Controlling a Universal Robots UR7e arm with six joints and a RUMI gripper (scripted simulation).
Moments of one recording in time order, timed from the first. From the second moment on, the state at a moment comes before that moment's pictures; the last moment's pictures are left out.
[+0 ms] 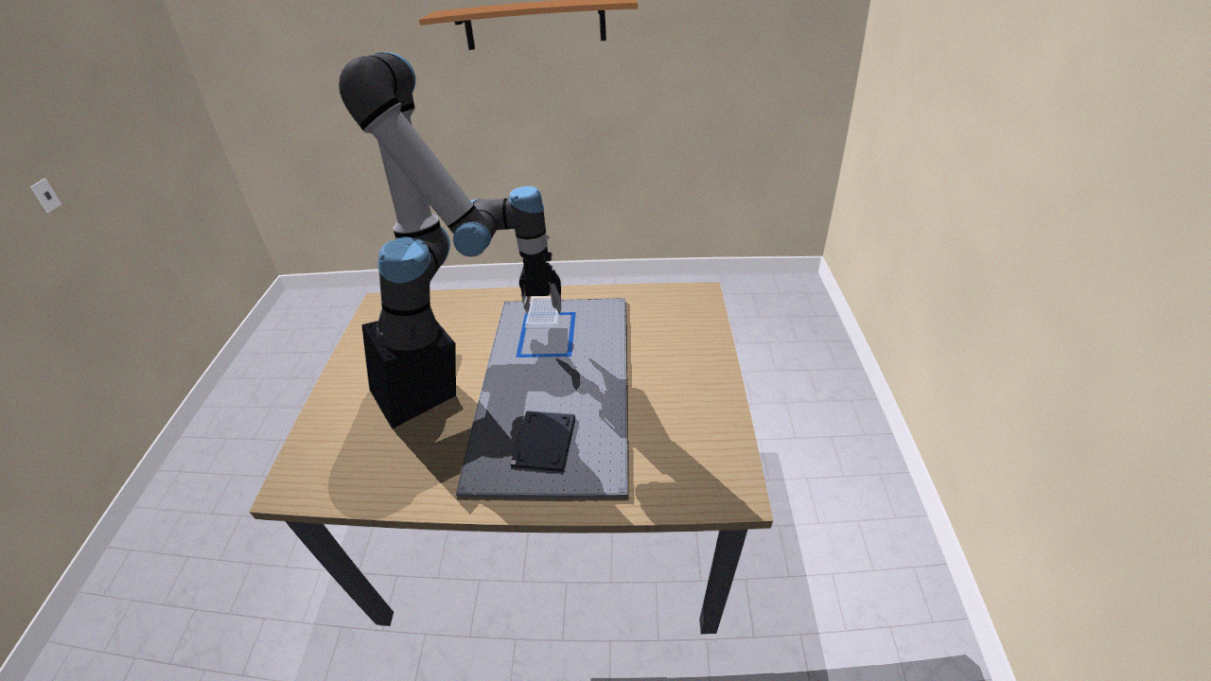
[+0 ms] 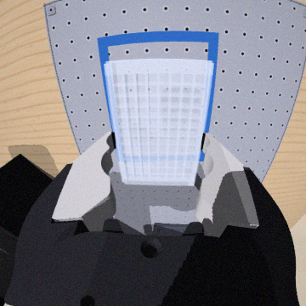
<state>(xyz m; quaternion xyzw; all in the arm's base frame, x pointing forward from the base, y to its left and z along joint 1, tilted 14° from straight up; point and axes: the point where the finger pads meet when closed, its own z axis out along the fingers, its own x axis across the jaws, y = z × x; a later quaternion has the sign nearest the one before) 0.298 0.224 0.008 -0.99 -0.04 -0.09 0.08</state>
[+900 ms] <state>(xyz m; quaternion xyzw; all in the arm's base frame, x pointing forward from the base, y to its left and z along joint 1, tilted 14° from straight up) 0.313 0.148 0.000 -0.99 0.01 -0.08 0.08</state>
